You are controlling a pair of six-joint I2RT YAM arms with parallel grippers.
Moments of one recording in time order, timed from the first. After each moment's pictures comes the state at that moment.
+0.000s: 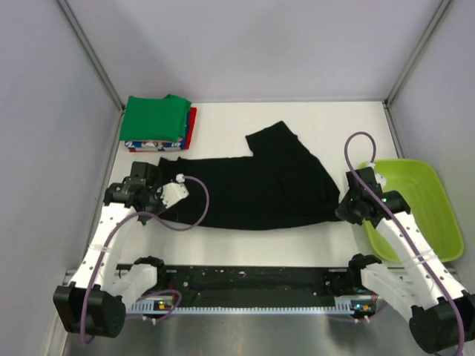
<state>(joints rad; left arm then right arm) -0.10 1.00 0.92 -1.10 -0.10 0.92 0.25 0.87 0.78 -0.97 0.21 0.80</state>
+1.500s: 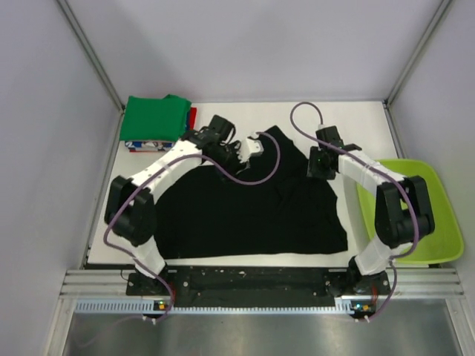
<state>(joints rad) -0.50 1.69 1.44 -0.81 0.34 0.66 0.27 1.60 1.07 -0.52 0.10 0.38</state>
